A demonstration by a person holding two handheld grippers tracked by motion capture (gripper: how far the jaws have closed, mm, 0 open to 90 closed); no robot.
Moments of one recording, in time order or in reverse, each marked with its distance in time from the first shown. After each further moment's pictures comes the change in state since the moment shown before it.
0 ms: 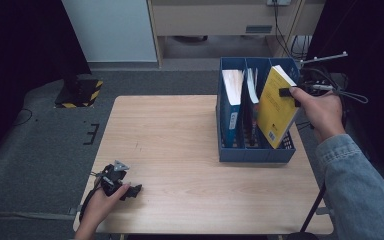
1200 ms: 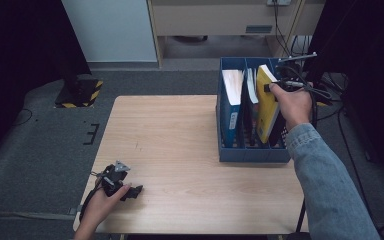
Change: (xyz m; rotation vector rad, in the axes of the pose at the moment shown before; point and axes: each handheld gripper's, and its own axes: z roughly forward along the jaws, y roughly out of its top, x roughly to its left) left arm -0.002 0.000 0.000 -0.001 -0.013 0.017; right arm 0.017 0.013 0.061 -0.018 -0.082 0.045
